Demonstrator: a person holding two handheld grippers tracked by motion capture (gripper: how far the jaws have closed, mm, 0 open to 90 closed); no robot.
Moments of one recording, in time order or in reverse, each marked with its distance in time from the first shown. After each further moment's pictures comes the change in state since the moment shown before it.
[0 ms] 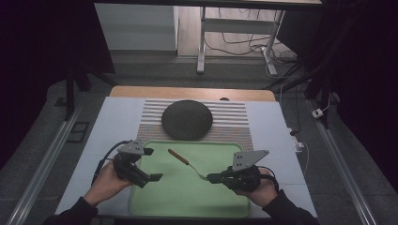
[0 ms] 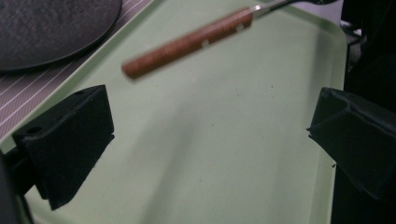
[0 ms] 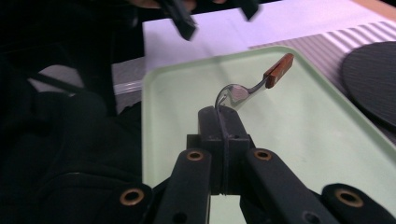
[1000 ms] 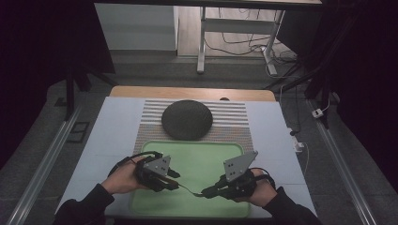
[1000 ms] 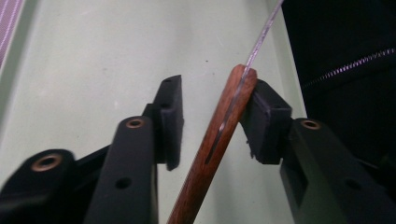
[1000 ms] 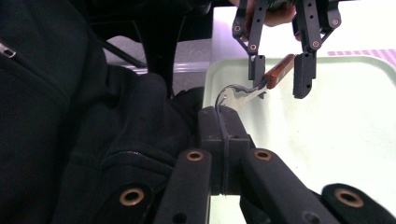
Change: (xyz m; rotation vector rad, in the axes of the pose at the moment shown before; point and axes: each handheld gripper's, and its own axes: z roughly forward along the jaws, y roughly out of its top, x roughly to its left) left arm -0.029 0.028 0.041 0.196 -0.206 0.466; right arm 0.012 0.014 0.009 0.079 0.258 -0.126
